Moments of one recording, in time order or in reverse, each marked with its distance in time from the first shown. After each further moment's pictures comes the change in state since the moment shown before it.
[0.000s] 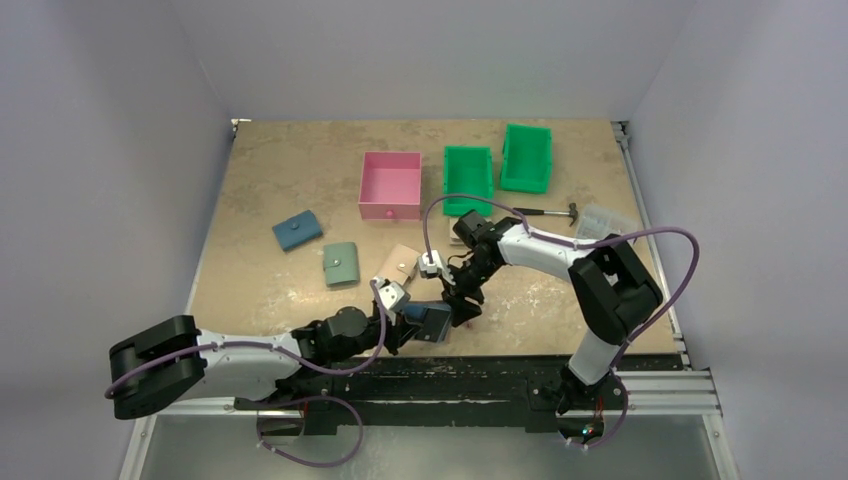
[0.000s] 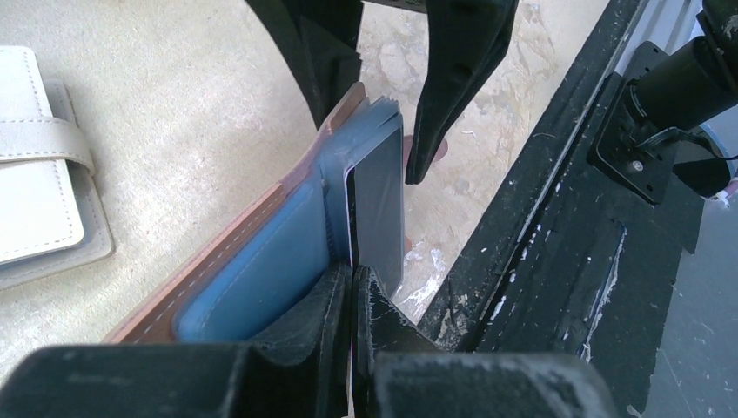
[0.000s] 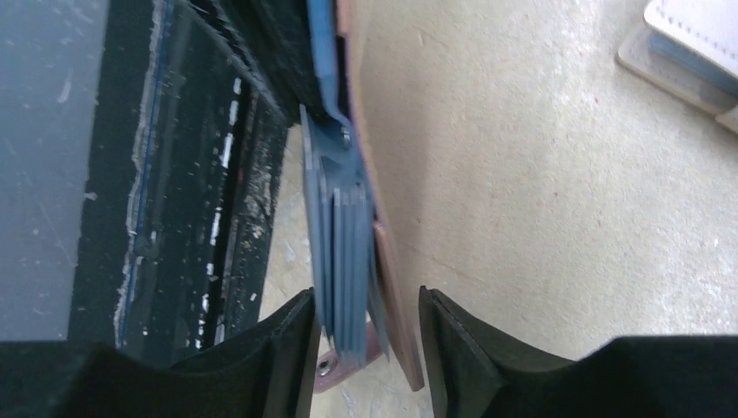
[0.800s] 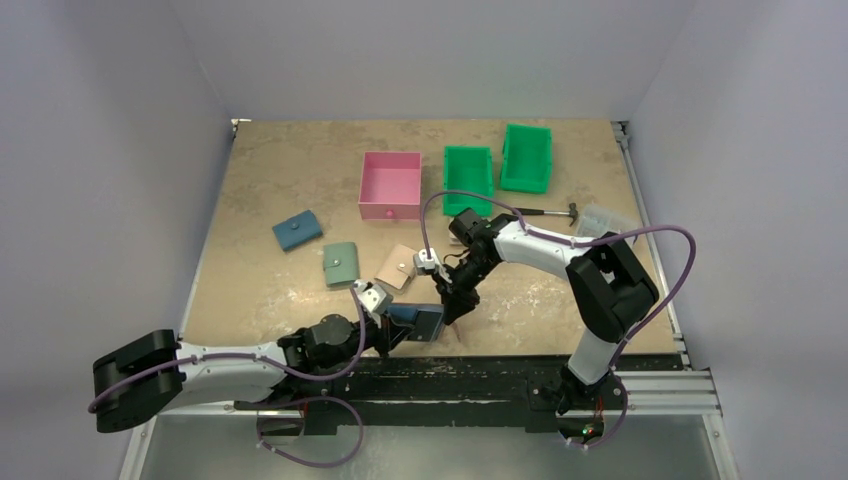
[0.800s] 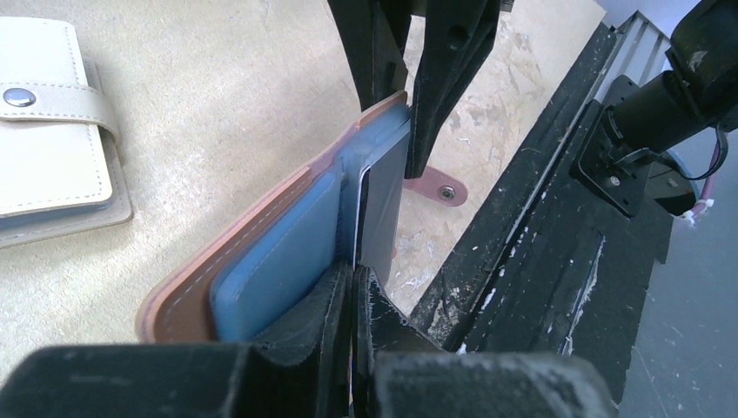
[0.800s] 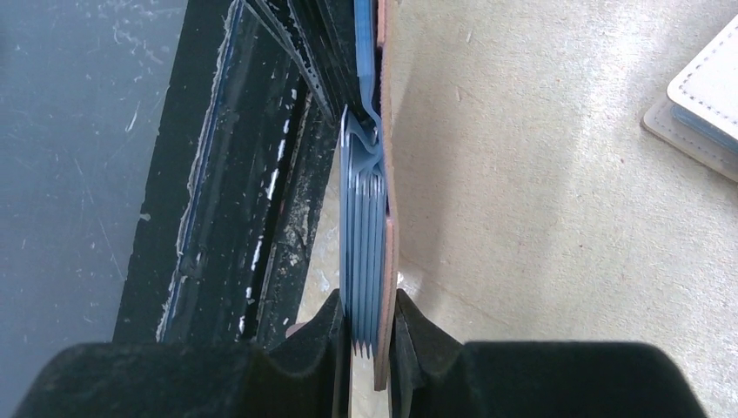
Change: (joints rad) left arm 0.000 -0.147 -0.099 0.008 -0.033 -0.061; right arm 0.009 0.019 0.052 -0.063 -0.099 -0.013
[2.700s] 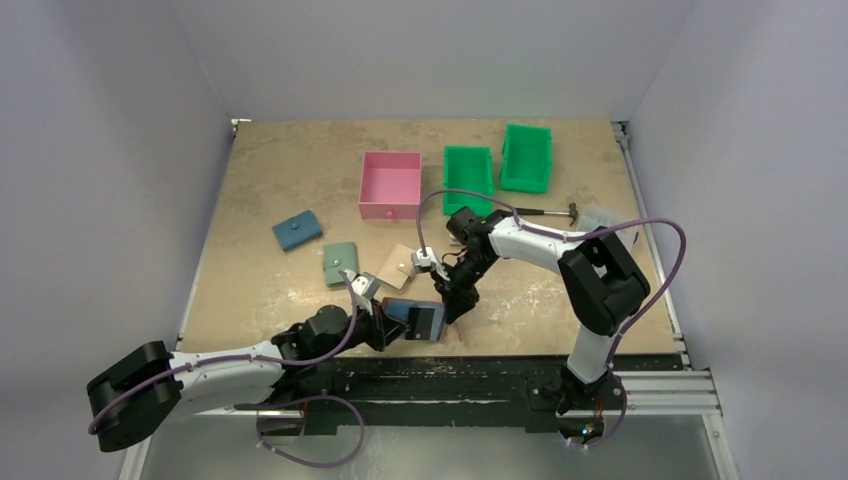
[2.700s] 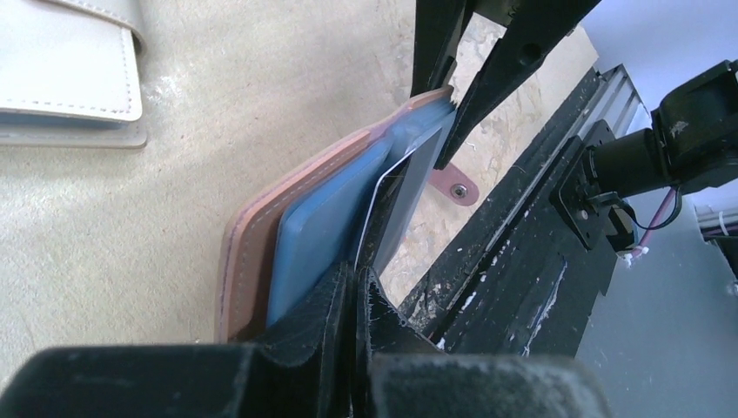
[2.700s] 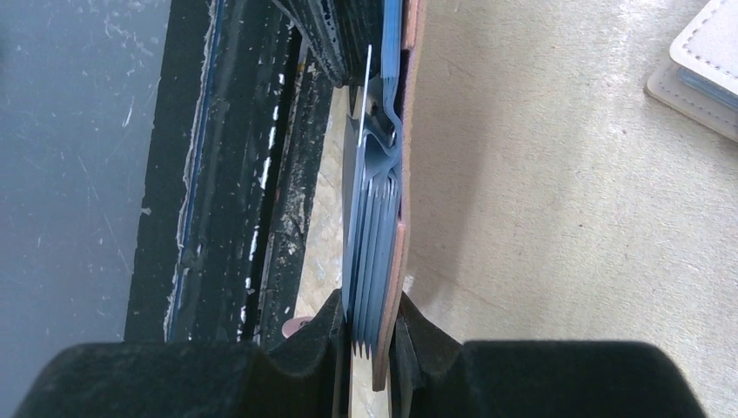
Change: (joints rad) left arm 0.139 -0.060 -0.009 -0.117 0.123 -0.236; right arm -0.002 0.047 0.042 -0.053 0.028 0.007
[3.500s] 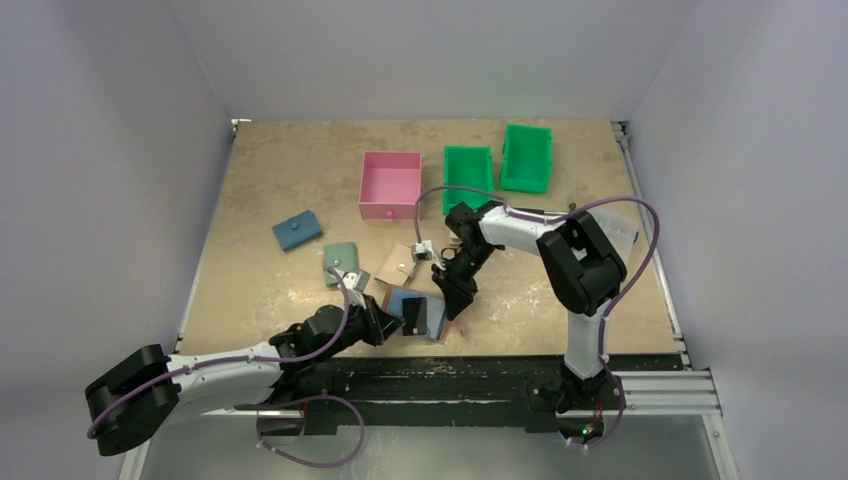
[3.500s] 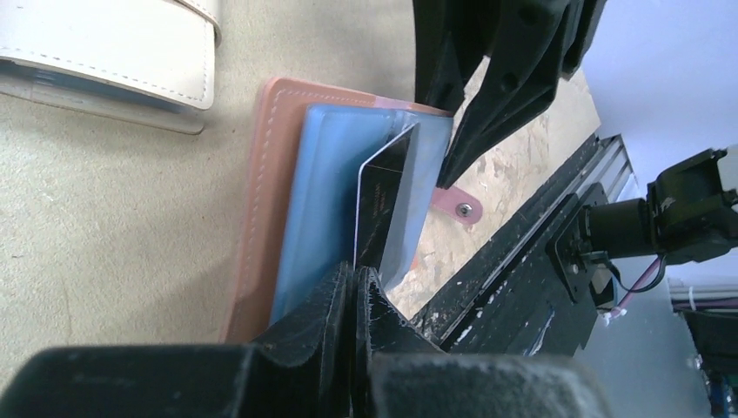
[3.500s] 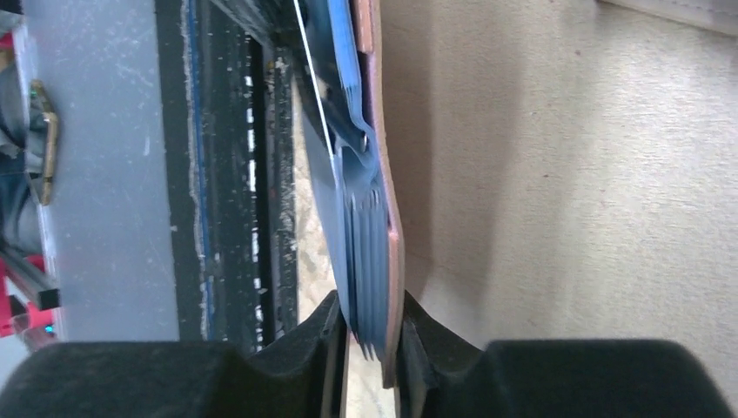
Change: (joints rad) left arm 0.013 -0.016 -0.005 -0.039 -0.090 -0.157; right arm -0.042 0.166 0.122 -0.103 0.014 0.126
